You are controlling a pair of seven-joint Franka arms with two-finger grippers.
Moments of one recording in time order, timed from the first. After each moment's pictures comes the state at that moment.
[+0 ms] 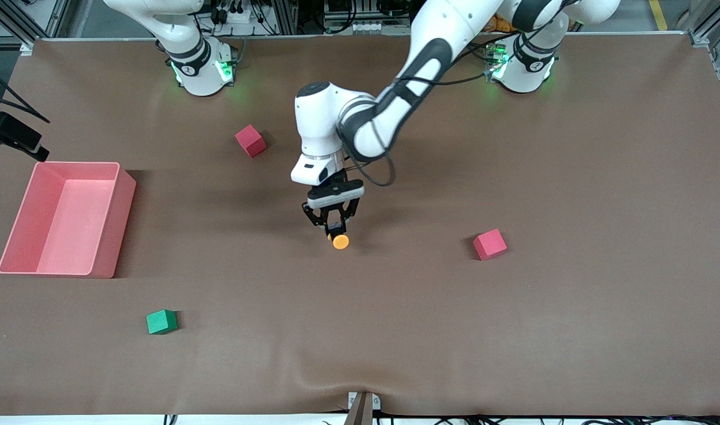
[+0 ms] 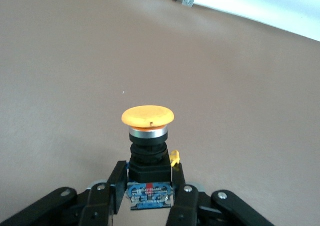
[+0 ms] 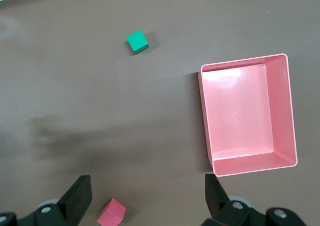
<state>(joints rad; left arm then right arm) -0.92 0.86 -0.04 -1.30 0.89 2.31 -1.84 -0.04 -0.02 -0.01 -1.50 0.01 1.54 0.10</state>
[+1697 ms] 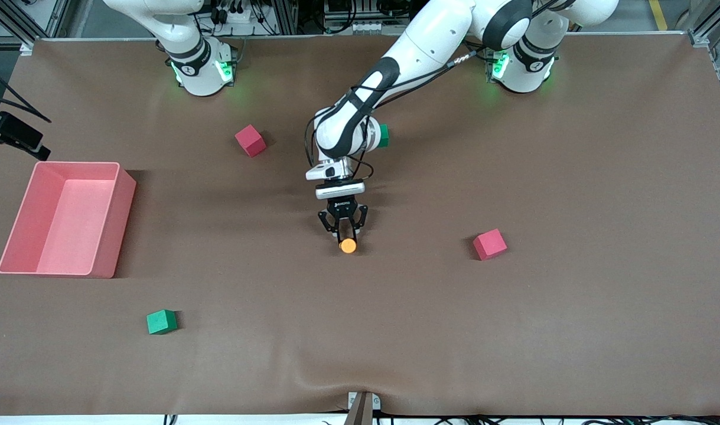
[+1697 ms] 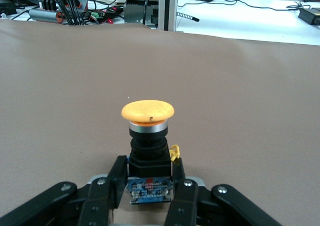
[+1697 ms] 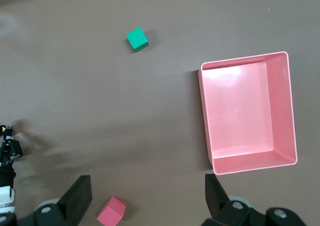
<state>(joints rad) -1.00 1.02 0.00 -1.37 1.50 2.22 -2.31 -0.04 -0.02 -0.01 -1.50 0.01 1.53 0.10</state>
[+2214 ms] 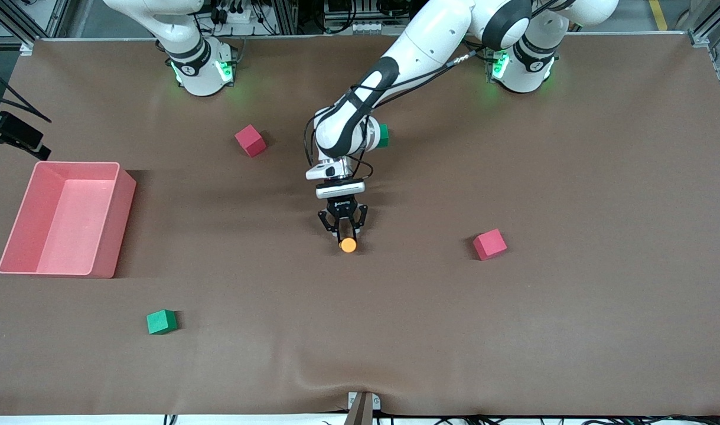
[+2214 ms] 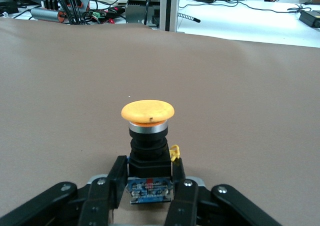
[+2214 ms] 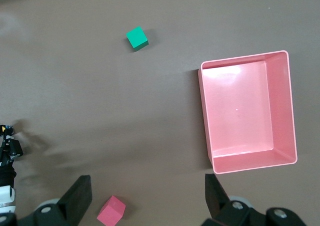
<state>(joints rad) -1.01 1.02 0.00 -1.37 1.50 2.21 -2.32 -0.04 -0.02 -0.01 -1.50 0.01 1.53 0.10</state>
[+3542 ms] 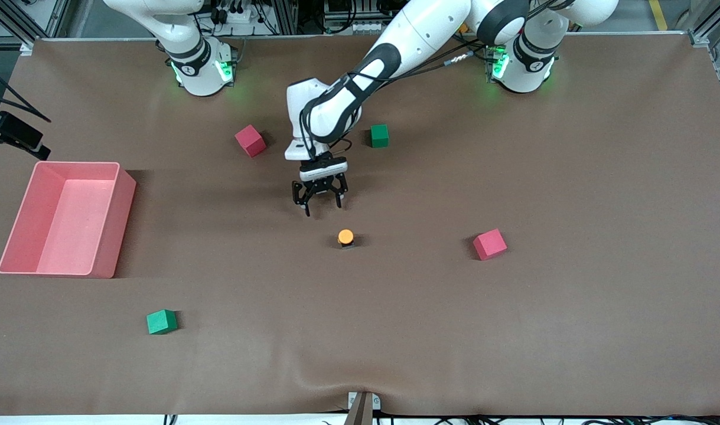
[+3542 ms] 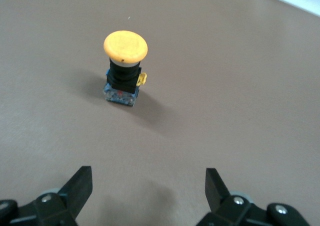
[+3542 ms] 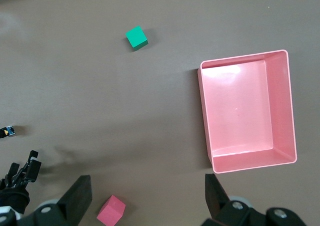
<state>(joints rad) -1.00 0.97 -0.14 -1.28 1.04 2.22 -2.22 -0.05 -0.02 -0.01 -1.50 0.01 1.53 0.10</state>
